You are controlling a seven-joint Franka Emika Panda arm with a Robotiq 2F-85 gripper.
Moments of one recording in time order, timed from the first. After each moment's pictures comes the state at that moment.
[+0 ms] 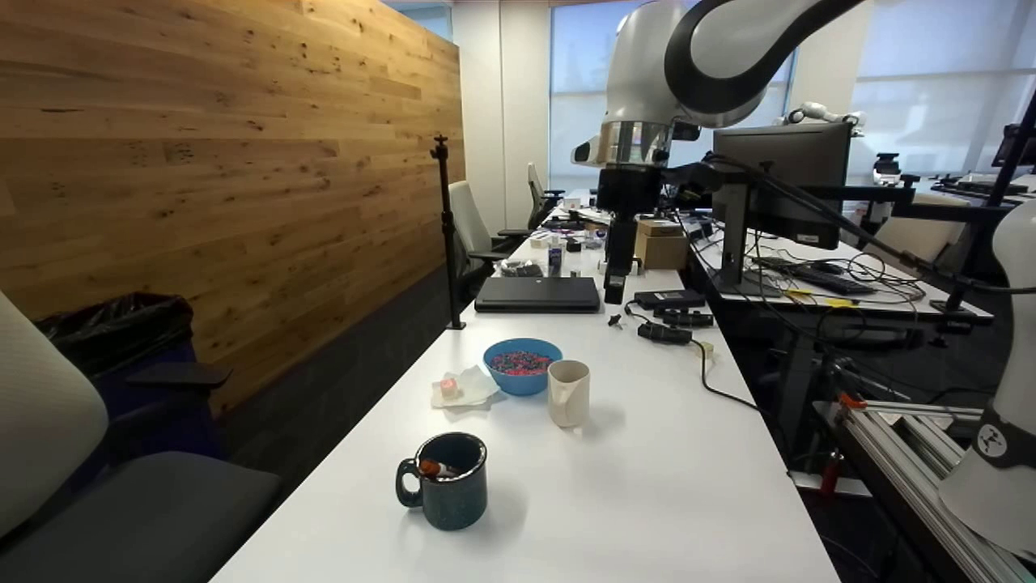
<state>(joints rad) 0.00 -0.18 -0.14 -2.32 0.14 2.23 -0.23</state>
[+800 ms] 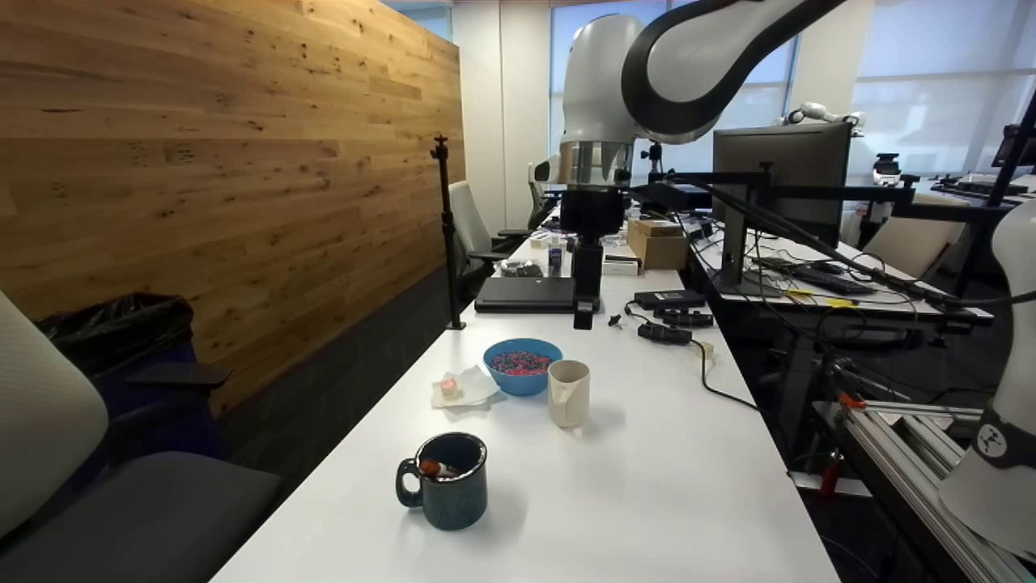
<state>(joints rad) 0.00 -0.04 -0.06 -2.21 0.14 2.23 -0.23</state>
